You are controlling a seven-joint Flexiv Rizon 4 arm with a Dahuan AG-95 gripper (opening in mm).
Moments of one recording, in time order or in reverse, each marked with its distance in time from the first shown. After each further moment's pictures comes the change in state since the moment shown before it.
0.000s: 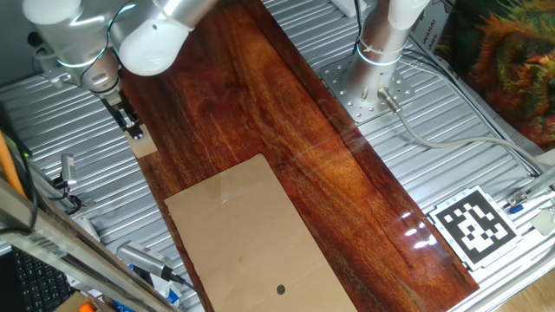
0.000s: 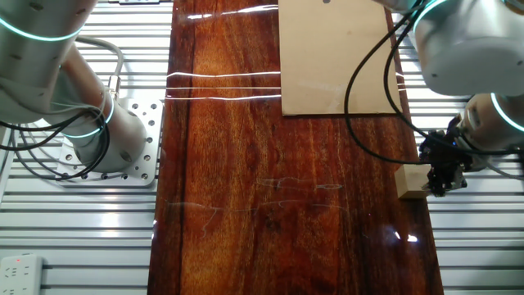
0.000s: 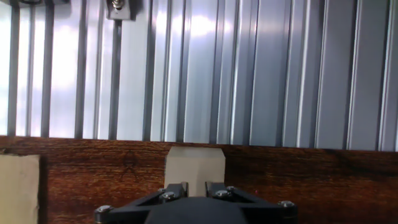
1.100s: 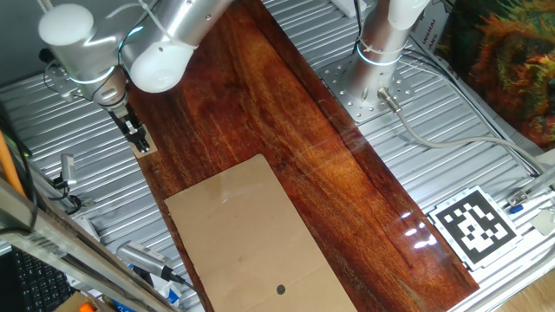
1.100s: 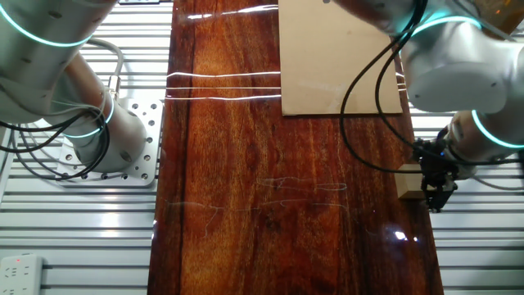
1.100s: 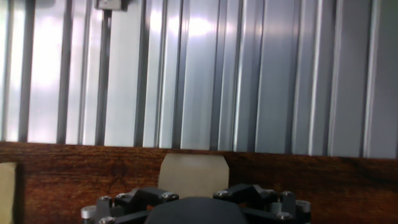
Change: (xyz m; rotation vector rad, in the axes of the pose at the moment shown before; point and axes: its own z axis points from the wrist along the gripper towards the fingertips) arm -0.003 -0.002 0.052 0.008 -0.006 -0.003
